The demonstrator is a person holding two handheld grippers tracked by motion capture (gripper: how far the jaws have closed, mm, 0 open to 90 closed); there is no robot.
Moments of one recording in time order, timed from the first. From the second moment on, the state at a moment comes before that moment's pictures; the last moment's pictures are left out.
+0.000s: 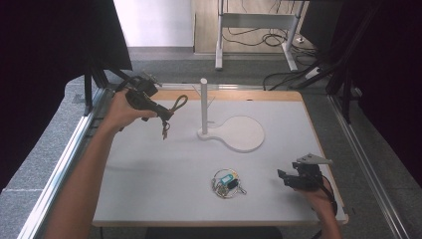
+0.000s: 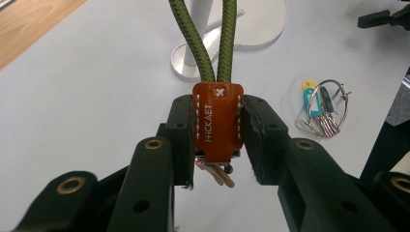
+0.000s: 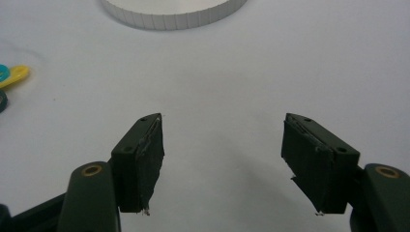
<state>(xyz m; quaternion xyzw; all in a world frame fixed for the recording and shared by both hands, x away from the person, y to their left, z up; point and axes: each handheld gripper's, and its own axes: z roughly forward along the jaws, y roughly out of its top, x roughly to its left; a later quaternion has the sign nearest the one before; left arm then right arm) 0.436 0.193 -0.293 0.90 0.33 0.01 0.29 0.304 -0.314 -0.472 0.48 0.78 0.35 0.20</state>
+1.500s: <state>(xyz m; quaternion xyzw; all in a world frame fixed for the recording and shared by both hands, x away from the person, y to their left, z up) 0.495 0.185 -0.294 0.89 0.34 -0.03 0.32 0.306 -0.311 -0.475 0.47 0.79 0.33 0.21</state>
